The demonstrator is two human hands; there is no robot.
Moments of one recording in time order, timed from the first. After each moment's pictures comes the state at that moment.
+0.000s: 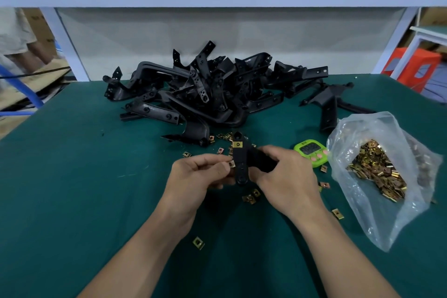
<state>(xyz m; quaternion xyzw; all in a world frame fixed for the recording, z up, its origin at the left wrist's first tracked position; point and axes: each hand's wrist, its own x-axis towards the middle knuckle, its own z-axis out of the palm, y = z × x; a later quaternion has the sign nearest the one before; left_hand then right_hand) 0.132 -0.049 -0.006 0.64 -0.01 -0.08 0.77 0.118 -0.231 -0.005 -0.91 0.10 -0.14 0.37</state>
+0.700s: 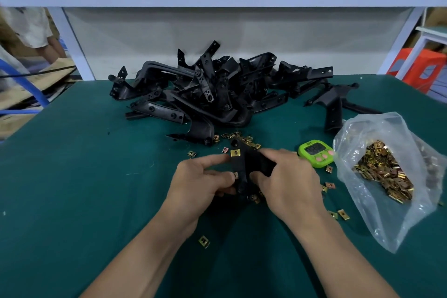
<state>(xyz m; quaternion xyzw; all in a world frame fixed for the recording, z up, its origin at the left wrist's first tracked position) 0.128 -0.044 -0.007 0.69 0.00 -0.11 0.72 0.109 -0.221 -0.002 -0.95 0.06 -0.15 0.27</state>
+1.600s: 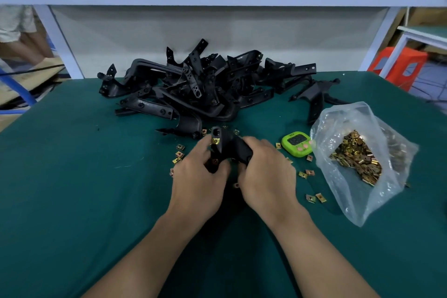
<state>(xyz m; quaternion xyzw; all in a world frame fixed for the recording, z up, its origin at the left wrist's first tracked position) 0.113 -0.071 -0.014 0.86 -0.10 0.13 0.49 0.098 -0.205 0.000 -0.95 0.06 -0.18 0.24</state>
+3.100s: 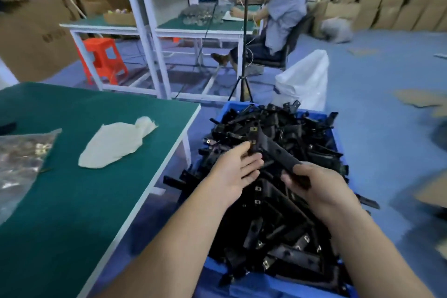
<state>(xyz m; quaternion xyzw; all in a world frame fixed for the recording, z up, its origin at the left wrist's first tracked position) -0.269 -0.469 0.009 0.51 -0.18 -0.69 0.48 -0.446 -0.479 -0.015 -0.21 0.55 -0.49 0.64</state>
